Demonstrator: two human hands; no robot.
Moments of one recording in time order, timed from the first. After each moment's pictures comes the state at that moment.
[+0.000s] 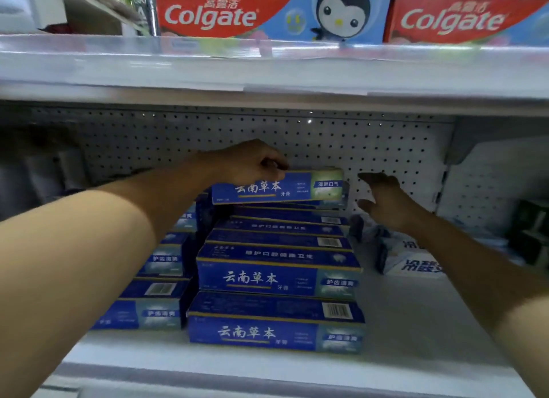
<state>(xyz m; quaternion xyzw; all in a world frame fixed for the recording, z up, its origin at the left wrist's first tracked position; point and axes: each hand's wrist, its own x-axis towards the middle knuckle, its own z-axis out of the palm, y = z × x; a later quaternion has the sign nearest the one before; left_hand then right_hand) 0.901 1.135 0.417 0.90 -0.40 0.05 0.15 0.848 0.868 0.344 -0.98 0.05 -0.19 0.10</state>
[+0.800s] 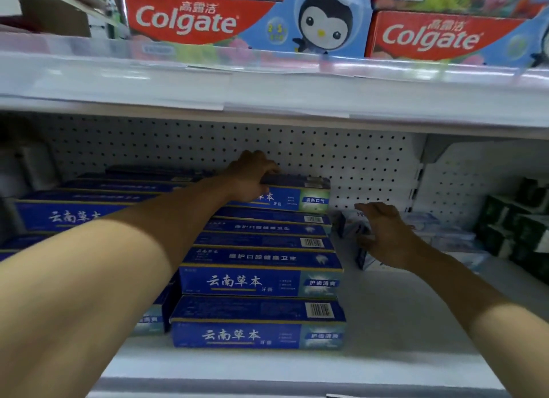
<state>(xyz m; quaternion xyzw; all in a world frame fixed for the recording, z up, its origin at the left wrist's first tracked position) 0.939 1.100 0.381 0.92 -0.37 0.12 0.09 0.797 0.863 0.312 -0.98 0.08 -0.16 0.08</state>
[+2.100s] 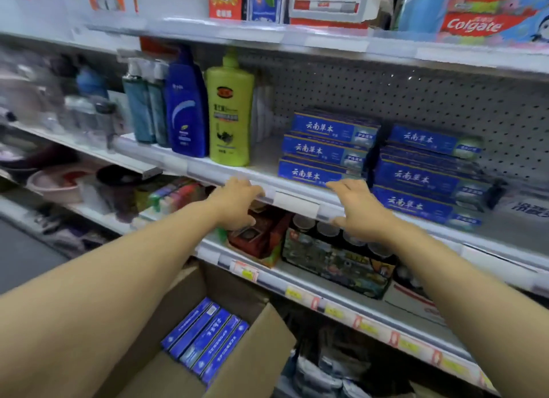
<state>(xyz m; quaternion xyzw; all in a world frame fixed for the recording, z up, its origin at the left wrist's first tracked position) 0.657 1.473 0.274 0.99 -0.14 0.01 0.04 0.649 1.228 0.293 -0.98 -0.18 -0.05 0.04</state>
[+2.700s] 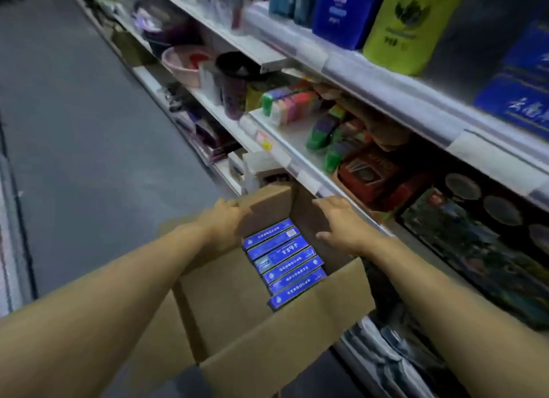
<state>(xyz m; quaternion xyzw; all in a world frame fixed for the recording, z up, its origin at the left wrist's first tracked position) 0.577 1.630 0.062 0.97 0.12 -0.17 0.13 0.695 1.421 0.083 -0.91 -0.38 0.17 0.04</state>
